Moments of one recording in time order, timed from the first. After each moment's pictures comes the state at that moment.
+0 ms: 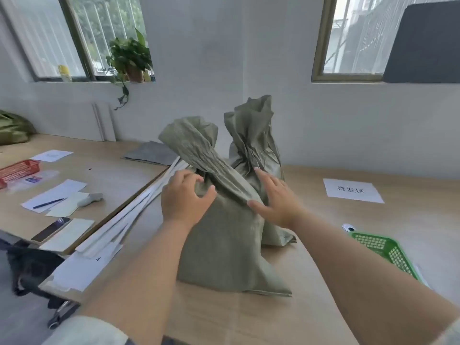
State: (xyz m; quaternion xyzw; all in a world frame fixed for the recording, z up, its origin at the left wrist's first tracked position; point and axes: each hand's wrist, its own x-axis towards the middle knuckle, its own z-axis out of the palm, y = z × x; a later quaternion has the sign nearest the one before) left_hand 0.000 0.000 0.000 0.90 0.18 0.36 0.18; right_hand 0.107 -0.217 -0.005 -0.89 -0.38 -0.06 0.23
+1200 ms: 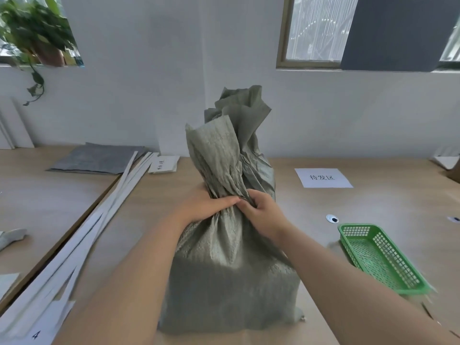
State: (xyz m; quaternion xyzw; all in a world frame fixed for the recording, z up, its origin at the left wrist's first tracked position) left_hand 0.143 0.072 0.002 0.90 -0.02 -0.02 0.44; right_hand 0.162 -0.109 -0.036 -0.81 -0.20 0.02 0.55
